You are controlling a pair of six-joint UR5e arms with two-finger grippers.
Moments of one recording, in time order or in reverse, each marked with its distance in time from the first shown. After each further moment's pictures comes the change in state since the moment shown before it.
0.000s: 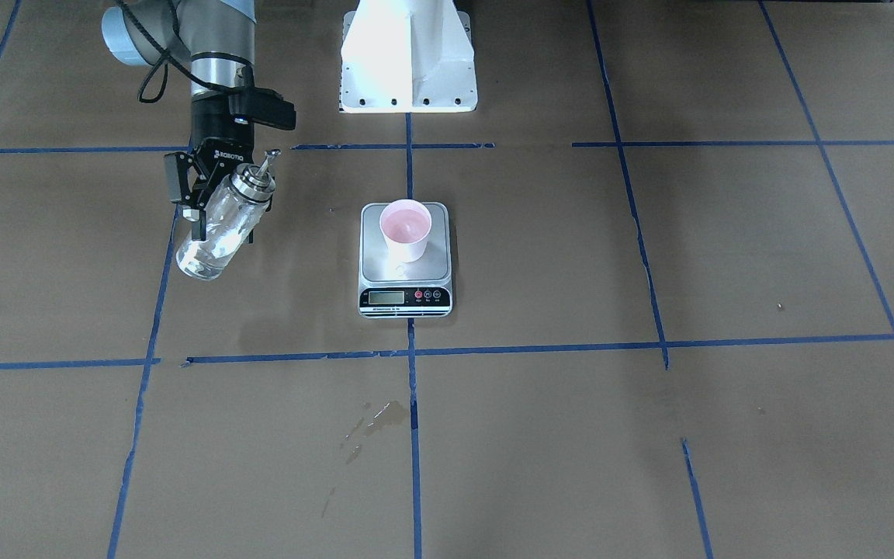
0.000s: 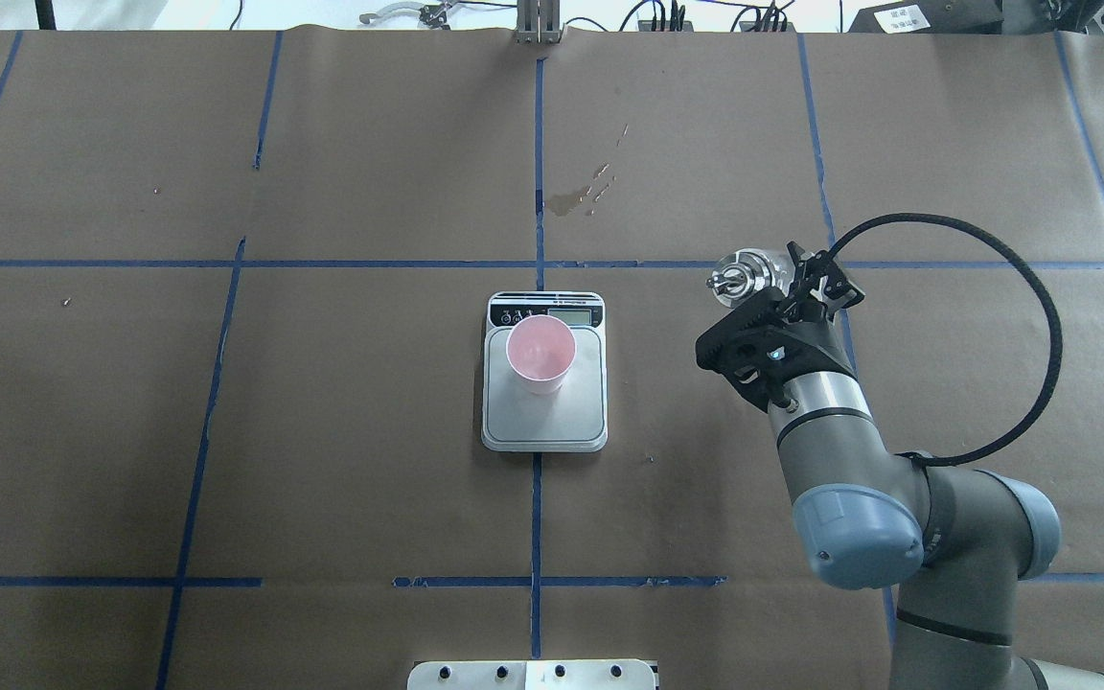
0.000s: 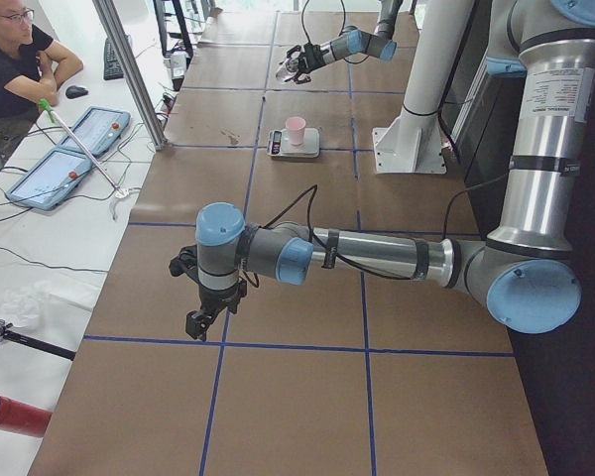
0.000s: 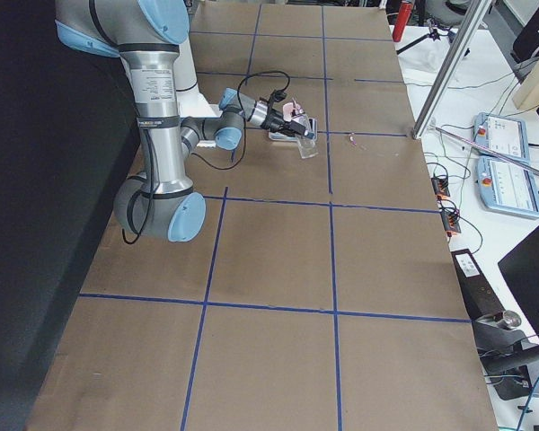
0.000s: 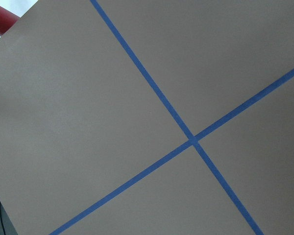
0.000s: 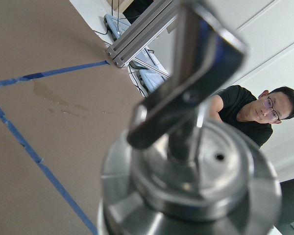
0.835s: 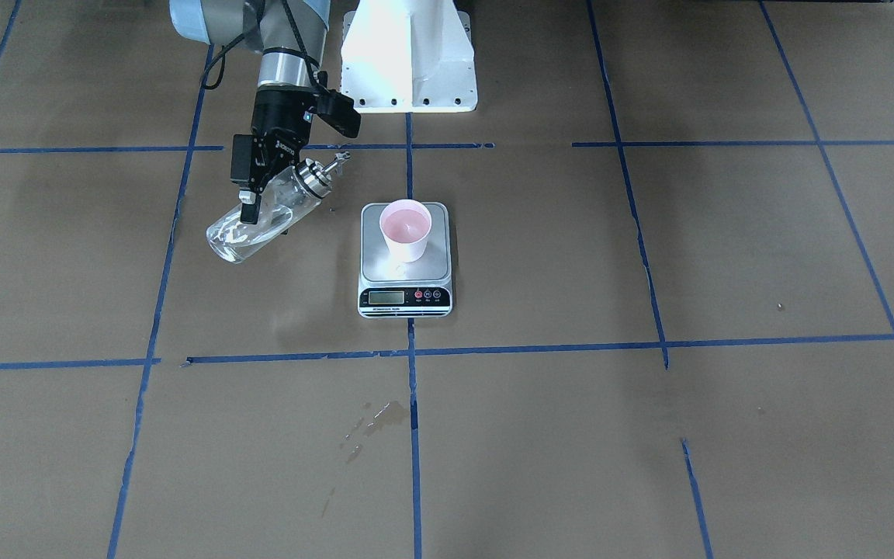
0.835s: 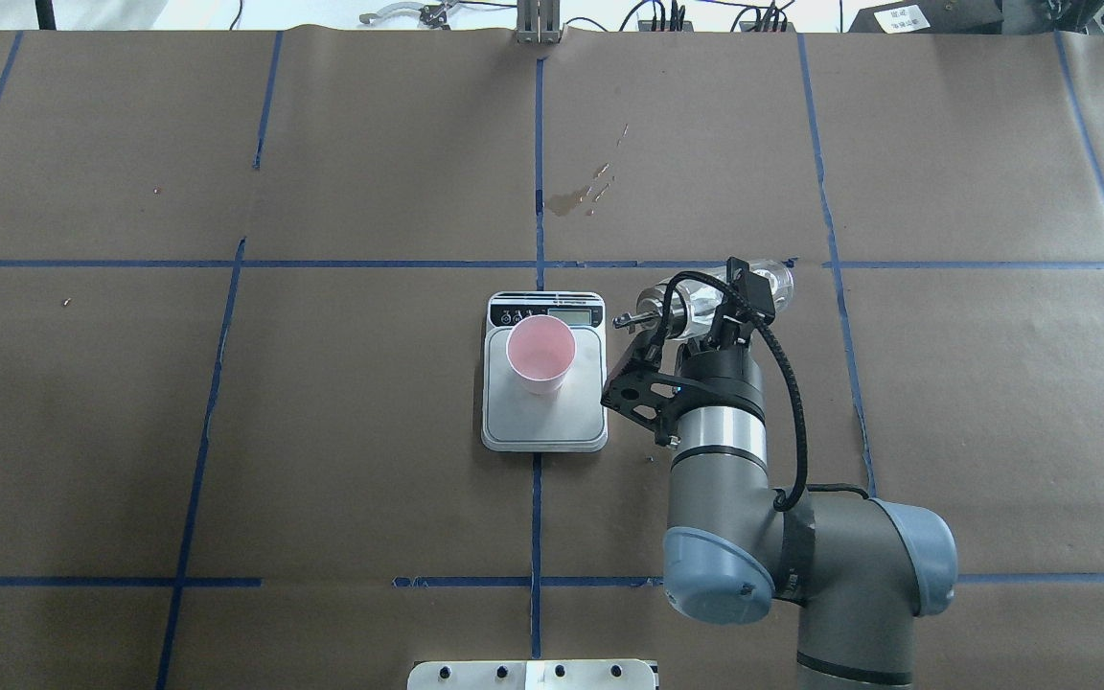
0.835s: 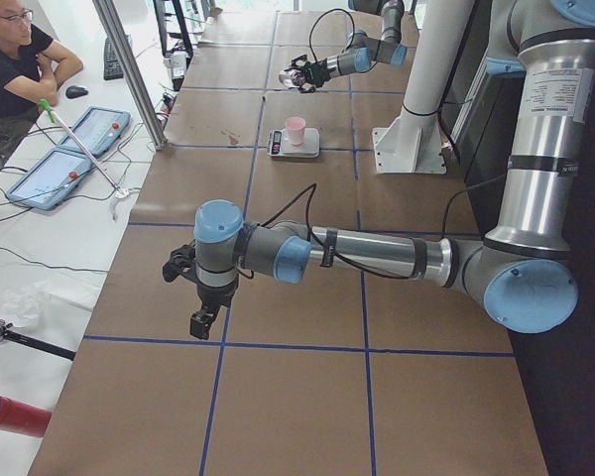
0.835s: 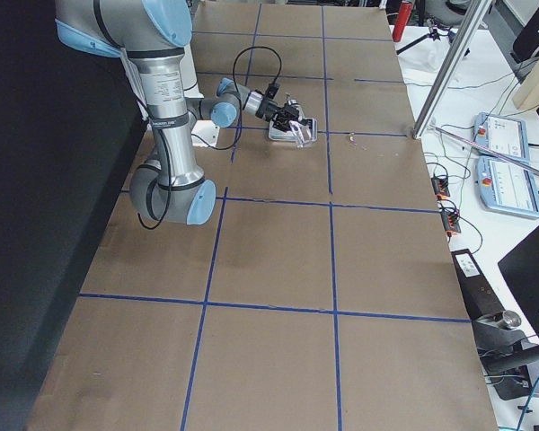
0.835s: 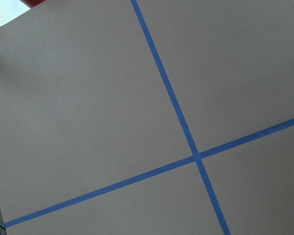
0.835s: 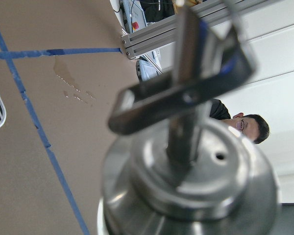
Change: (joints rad) left arm 0.004 -0.007 -0.009 -0.009 -0.009 -0.299; right arm -0.068 0.178 -0.042 -0.449 -0.151 -0.010
